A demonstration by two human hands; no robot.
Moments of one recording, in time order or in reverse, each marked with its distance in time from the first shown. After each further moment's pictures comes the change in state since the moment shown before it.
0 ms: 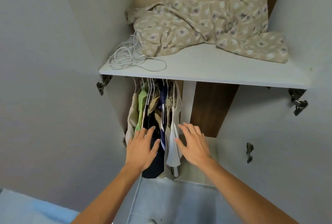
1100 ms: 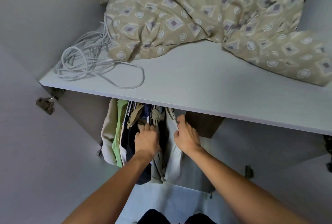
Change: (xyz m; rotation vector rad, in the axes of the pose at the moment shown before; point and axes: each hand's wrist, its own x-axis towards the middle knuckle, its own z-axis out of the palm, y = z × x) left_hand 0.191 0.059 0.115 0.175 -0.359 -0.198; right_hand 0.178 0.089 0.027 0.117 -0.173 0.169
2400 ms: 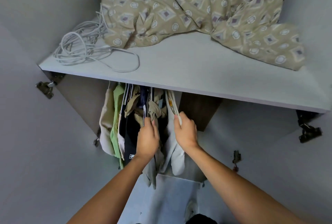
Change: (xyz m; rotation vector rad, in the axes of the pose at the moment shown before) left_hand -0.060 0.019 0.015 -0.812 0.369 0.041; right_hand -0.063 -0.005 -0.013 0.301 0.314 0.019
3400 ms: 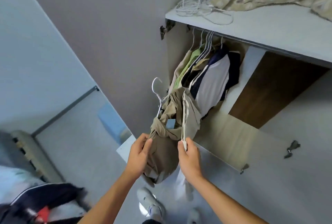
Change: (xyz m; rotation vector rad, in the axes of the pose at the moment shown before) left_hand -0.349 -0.072 -0.197 -0.181 0.200 -0.334; right_hand -0.341 -0.063 0.037 0.369 -0.476 0.138
